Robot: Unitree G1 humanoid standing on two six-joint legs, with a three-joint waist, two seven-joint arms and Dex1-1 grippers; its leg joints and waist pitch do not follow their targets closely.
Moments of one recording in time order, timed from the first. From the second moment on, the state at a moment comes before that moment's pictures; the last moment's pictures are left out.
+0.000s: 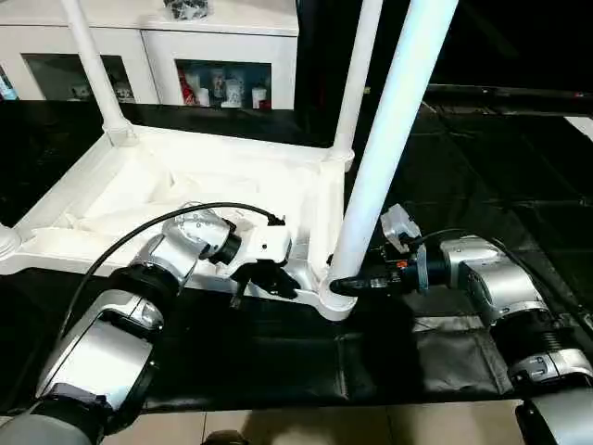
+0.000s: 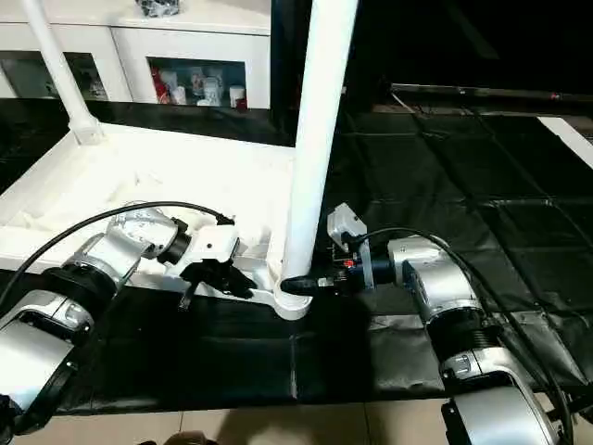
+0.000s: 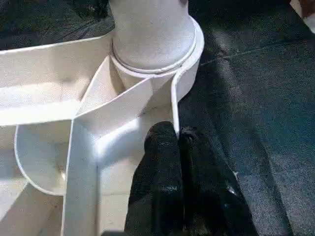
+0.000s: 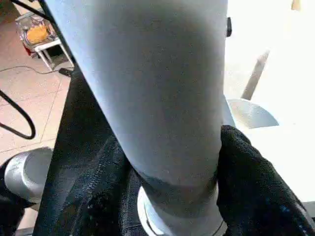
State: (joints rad) left arm -0.86 0.33 -0.37 0.97 0.15 -0.28 -1.45; right arm -0.60 -0.37 0.16 0.59 0.21 0.21 1.42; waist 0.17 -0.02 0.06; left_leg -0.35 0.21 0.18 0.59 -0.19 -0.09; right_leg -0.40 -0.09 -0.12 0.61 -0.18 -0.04
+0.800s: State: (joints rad) left arm -0.93 0.12 -0.23 1.08 0.17 0.11 -0.81; right arm -0.68 -0.11 0.00 0.69 0.05 0.25 0.53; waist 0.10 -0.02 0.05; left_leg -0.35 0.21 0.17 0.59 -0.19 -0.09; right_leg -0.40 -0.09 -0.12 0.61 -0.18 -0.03
